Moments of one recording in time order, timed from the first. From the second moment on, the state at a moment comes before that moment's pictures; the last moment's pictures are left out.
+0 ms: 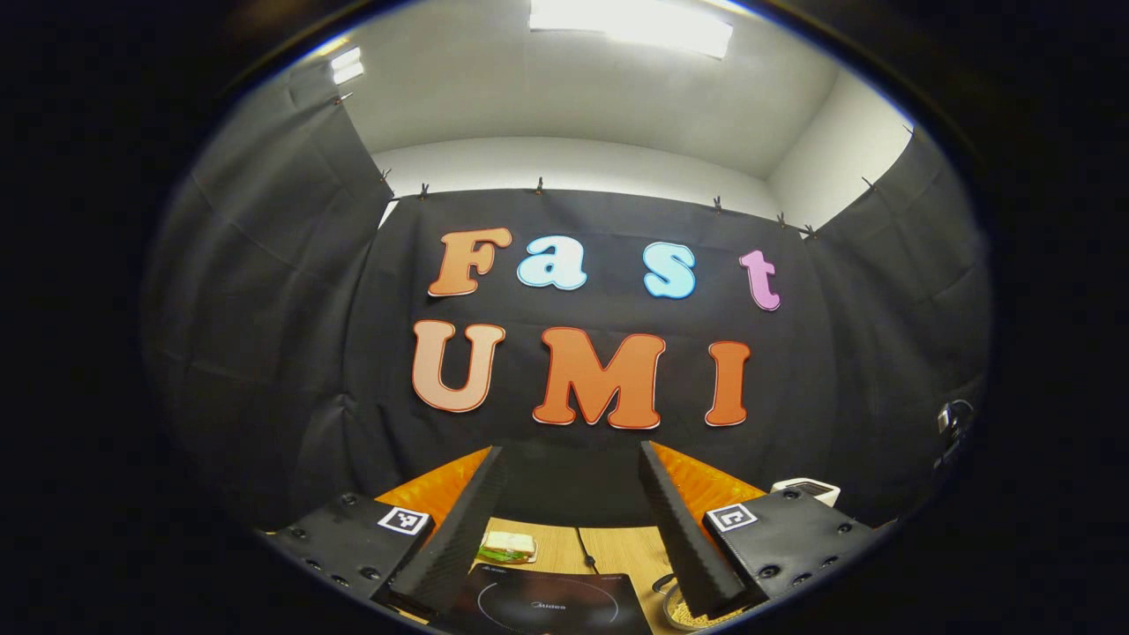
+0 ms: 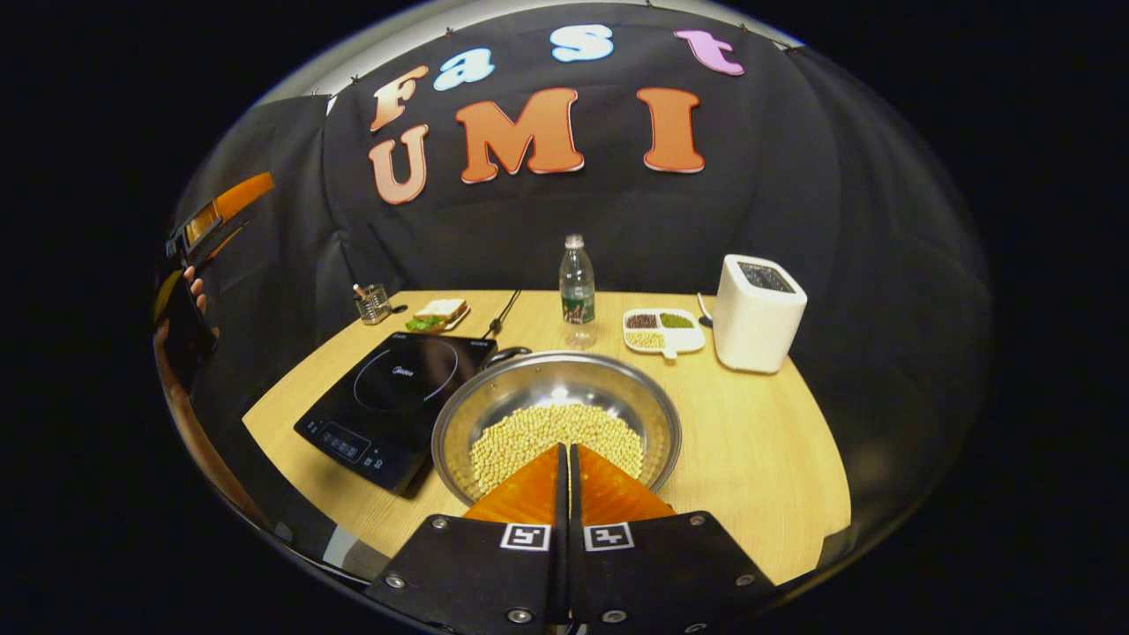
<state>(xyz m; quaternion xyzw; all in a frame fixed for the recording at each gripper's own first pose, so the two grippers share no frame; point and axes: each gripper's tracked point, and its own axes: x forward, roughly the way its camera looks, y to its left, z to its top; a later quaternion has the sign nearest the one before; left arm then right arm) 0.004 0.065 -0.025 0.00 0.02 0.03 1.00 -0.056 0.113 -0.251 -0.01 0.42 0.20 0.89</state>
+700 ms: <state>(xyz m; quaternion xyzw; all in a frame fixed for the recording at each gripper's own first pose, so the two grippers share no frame) 0.008 0.064 -0.047 0.02 0.05 0.03 1.00 -0.115 0.098 -0.315 0.02 0.56 0.21 0.80</state>
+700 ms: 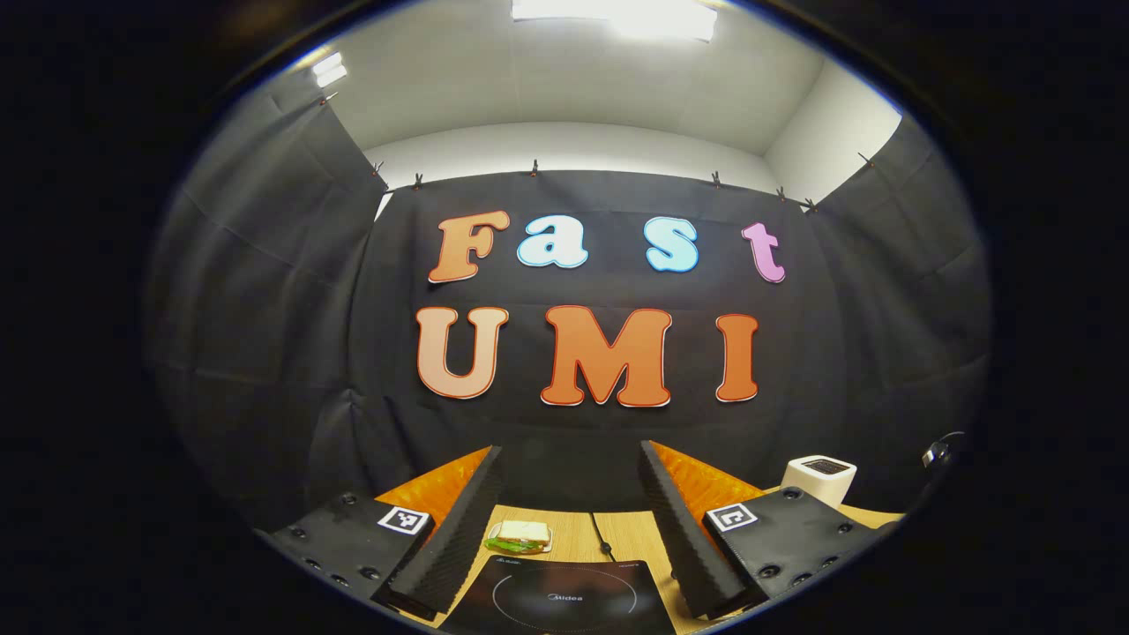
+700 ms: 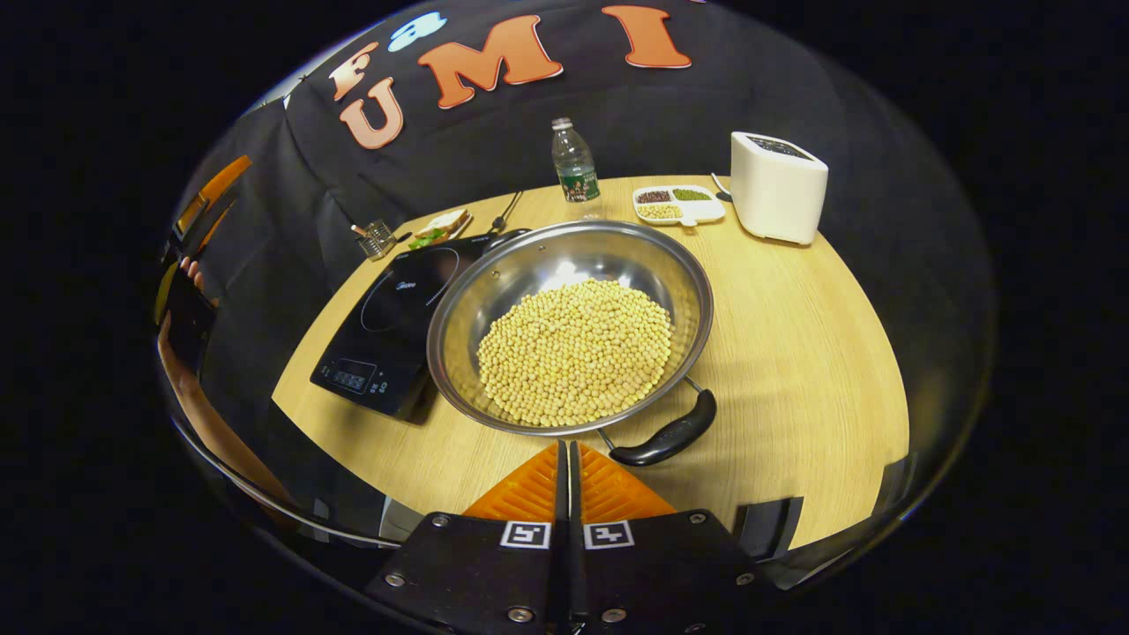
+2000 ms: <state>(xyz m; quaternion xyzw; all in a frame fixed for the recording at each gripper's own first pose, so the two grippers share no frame) 0.016 0.080 -0.091 0.01 0.09 0.03 1.00 -0.085 0.060 -0.375 0.05 0.67 0.08 0.74</state>
